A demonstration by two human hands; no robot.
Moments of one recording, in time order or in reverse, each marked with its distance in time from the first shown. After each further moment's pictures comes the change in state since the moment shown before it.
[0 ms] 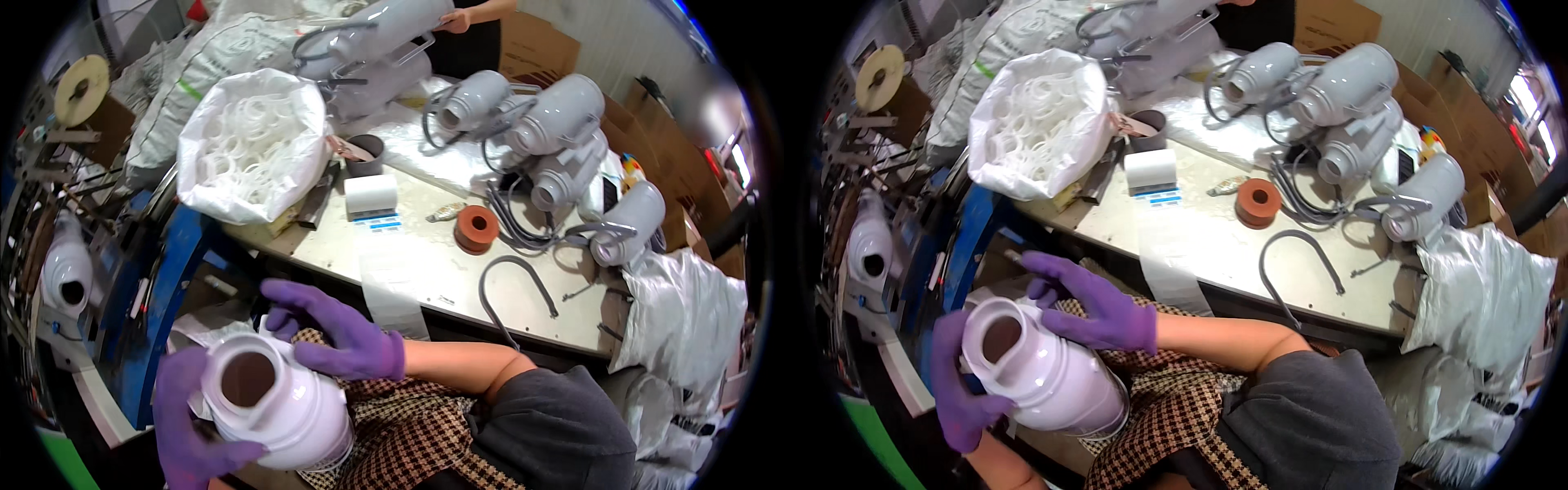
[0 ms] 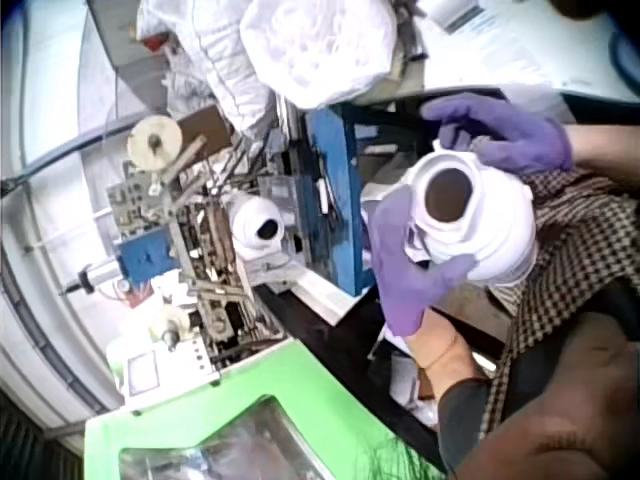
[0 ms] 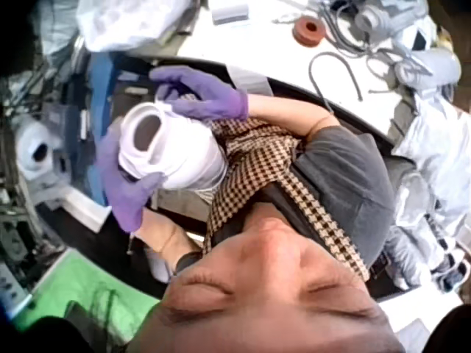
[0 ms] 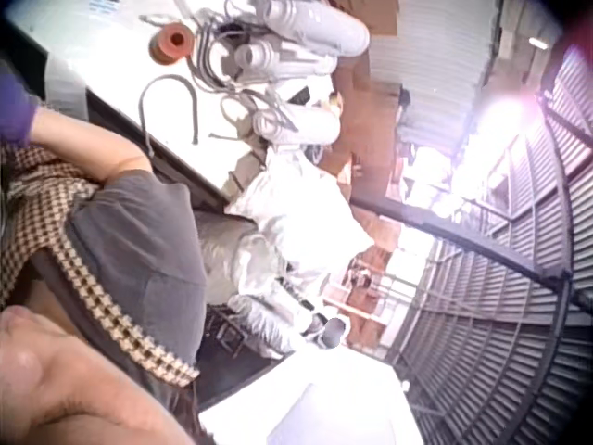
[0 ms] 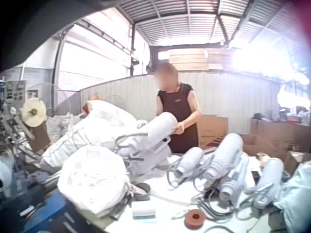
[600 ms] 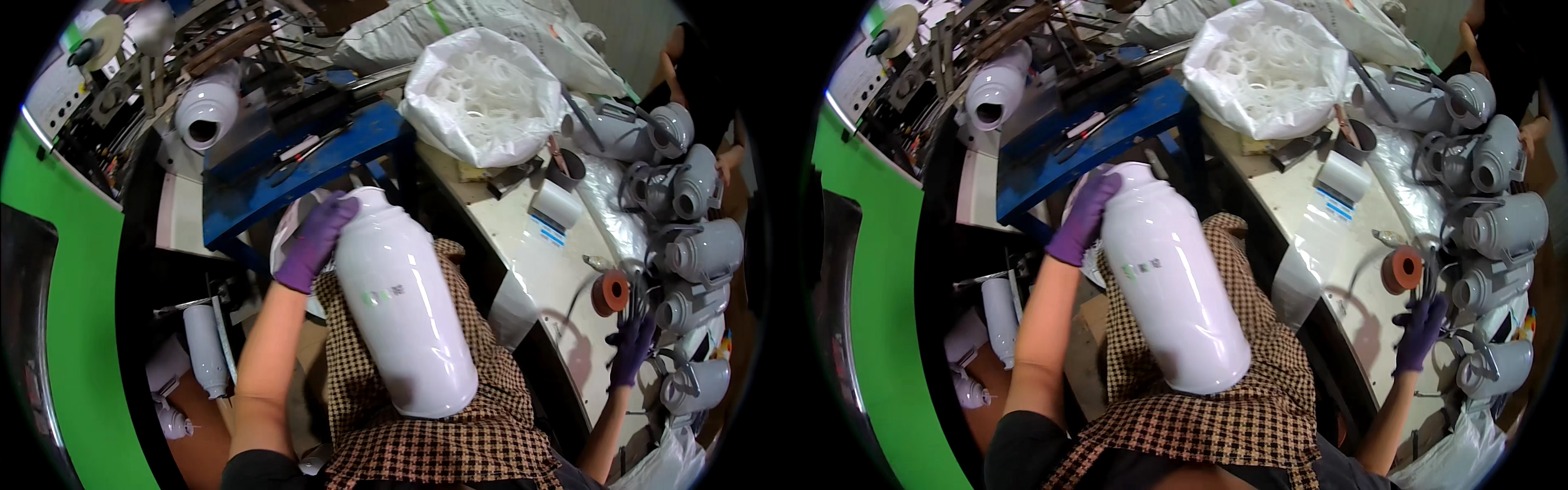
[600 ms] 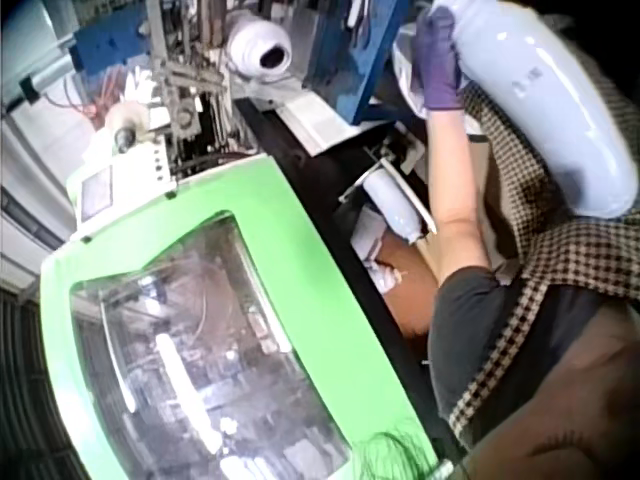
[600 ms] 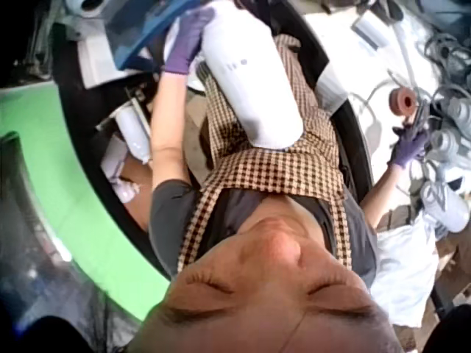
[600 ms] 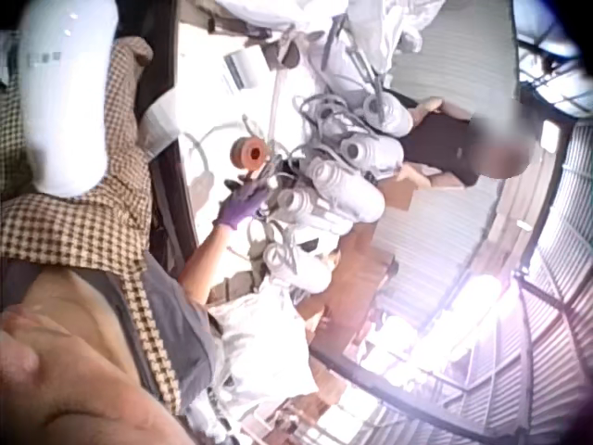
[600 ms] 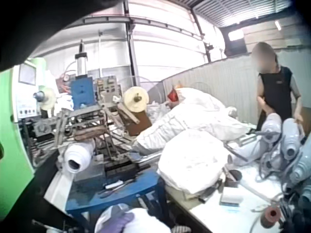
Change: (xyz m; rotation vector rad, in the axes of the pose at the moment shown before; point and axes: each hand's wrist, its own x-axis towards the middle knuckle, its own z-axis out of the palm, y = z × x) left_hand -0.027 -0.148 0.017 -0.540 0.437 -0.560; right_hand -0.174 -0.050 -0.202 -0.723 0.874 0.317
